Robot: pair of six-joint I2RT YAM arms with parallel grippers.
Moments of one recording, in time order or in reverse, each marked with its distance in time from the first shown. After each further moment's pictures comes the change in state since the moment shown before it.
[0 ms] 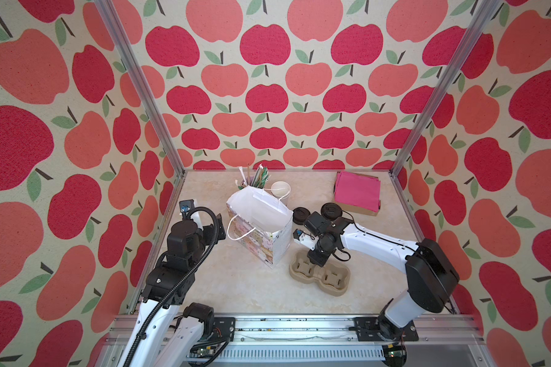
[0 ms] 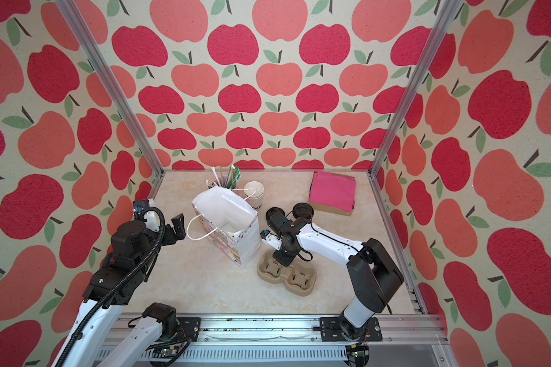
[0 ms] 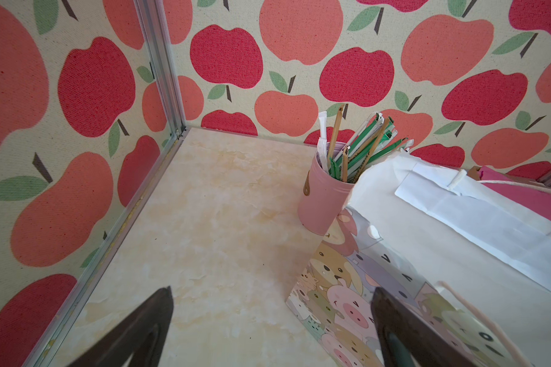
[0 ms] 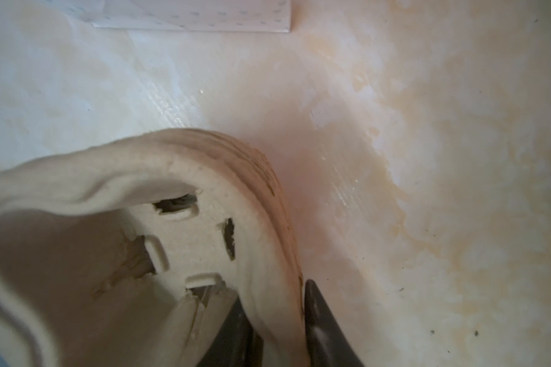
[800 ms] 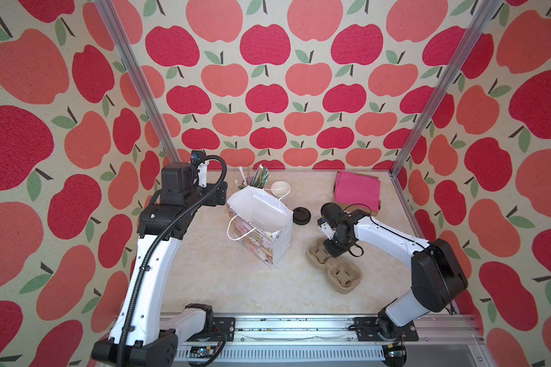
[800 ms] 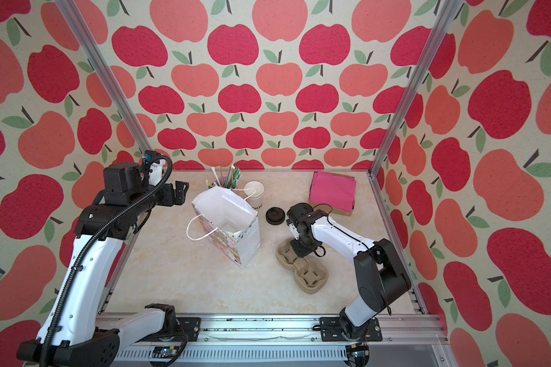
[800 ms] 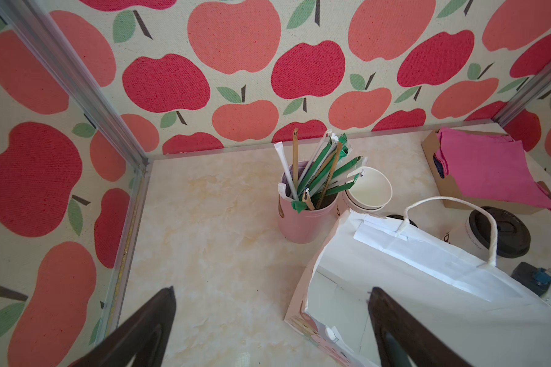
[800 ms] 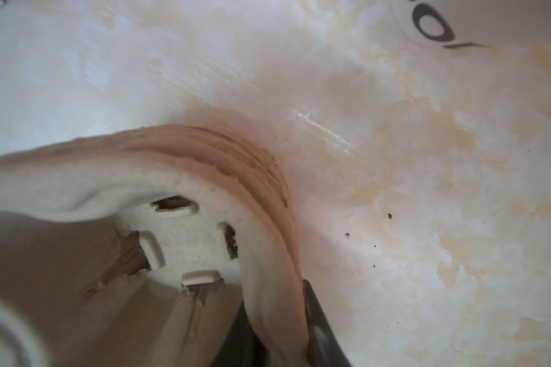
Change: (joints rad) left arm 0.146 0.587 0.704 -0.303 0.347 0.277; right arm -0.212 -0.031 -0.014 -0.084 0.110 0.211
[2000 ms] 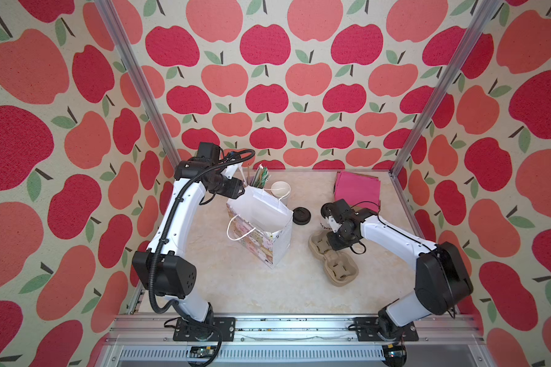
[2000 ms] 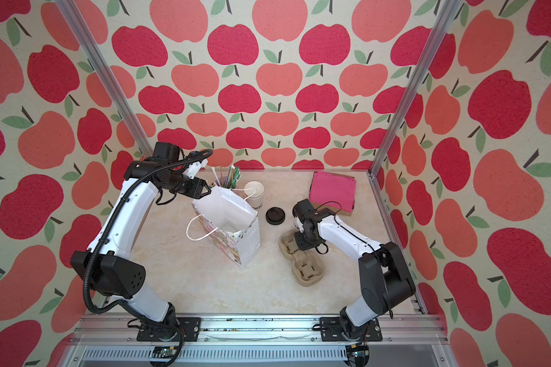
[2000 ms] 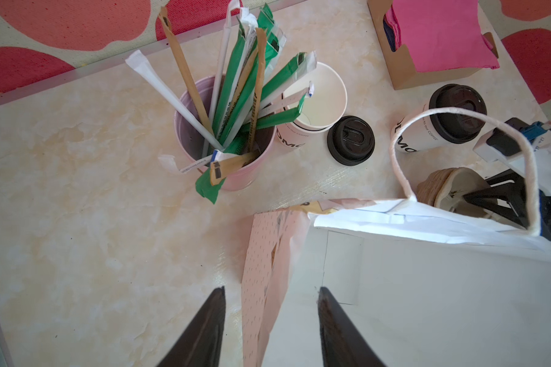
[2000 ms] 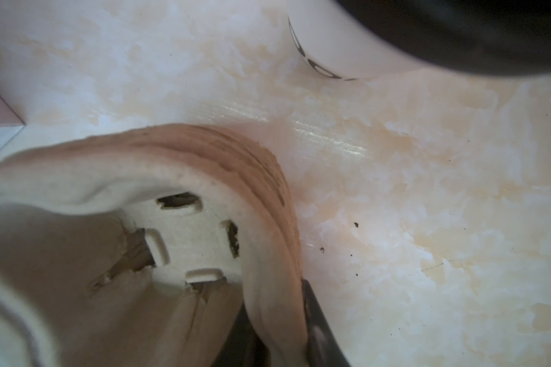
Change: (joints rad) left arm -0.040 0.445 0.284 -0.283 0.241 0.179; right arm -0.055 -0.031 -0.008 0.082 -0.005 0.127
